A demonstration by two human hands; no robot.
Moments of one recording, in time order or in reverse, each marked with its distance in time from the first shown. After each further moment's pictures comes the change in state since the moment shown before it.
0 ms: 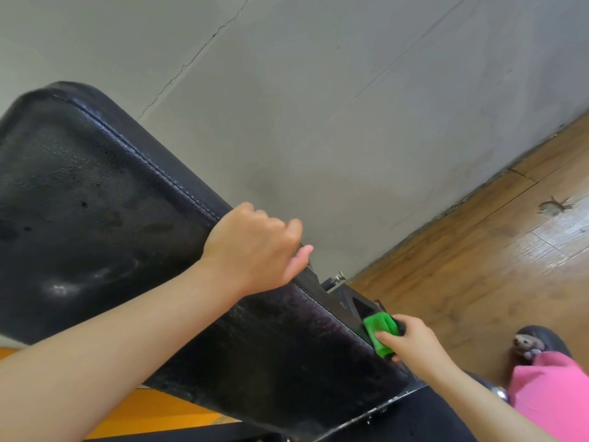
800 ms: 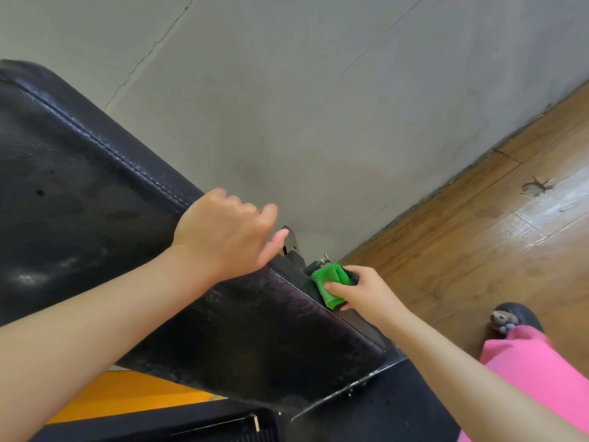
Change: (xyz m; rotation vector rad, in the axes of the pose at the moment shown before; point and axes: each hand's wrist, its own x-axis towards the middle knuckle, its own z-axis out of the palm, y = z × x) left_hand 0.001 0.000 -0.003 0.007 -0.051 0.003; right_hand 0.003 -0.065 0.002 0.167 -0.157 -0.149
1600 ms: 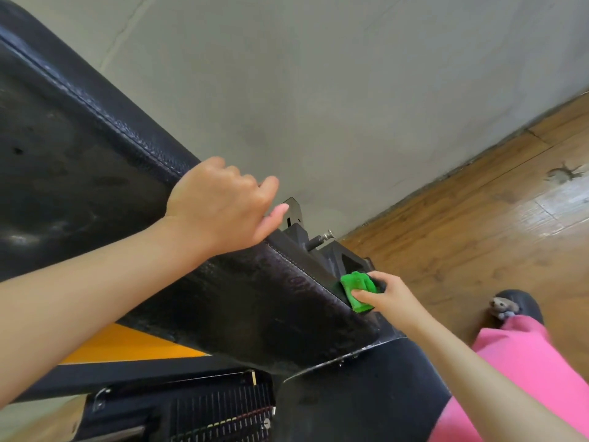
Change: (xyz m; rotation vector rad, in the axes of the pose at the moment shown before) left_hand -0.002 0.002 0.002 0.059 -0.047 0.005; right_hand 0.001 0.079 -0.031 0.042 -0.060 0.104
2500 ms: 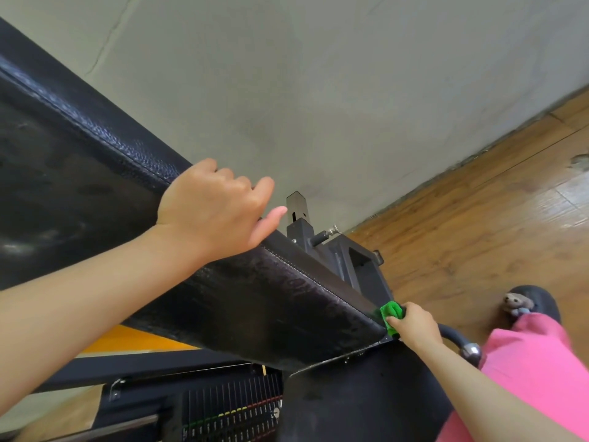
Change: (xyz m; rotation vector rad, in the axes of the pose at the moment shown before) left_hand 0.001 0.002 -0.001 0.029 -0.031 -0.017; right_hand 0.020 0.084 -0.009 -0.564 0.170 0.386
